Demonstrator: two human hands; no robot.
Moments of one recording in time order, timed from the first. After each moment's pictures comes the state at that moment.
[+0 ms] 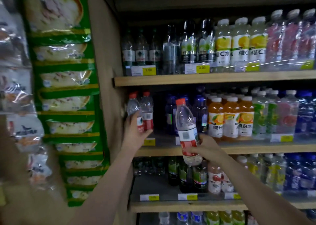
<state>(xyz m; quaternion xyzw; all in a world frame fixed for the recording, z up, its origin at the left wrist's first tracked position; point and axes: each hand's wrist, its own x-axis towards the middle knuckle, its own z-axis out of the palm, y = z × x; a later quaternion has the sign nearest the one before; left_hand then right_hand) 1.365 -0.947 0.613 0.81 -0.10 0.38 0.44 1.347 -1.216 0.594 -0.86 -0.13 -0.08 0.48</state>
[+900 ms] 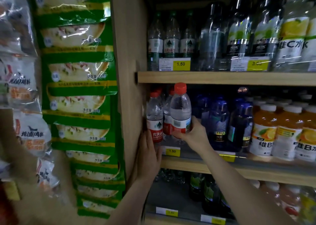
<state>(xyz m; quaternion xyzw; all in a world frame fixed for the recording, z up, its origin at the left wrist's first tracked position) 1.404 -0.921 0.538 0.88 0.07 0.43 0.19 1.452 -1.079 0.617 -0.78 -0.22 -0.19 0.56</state>
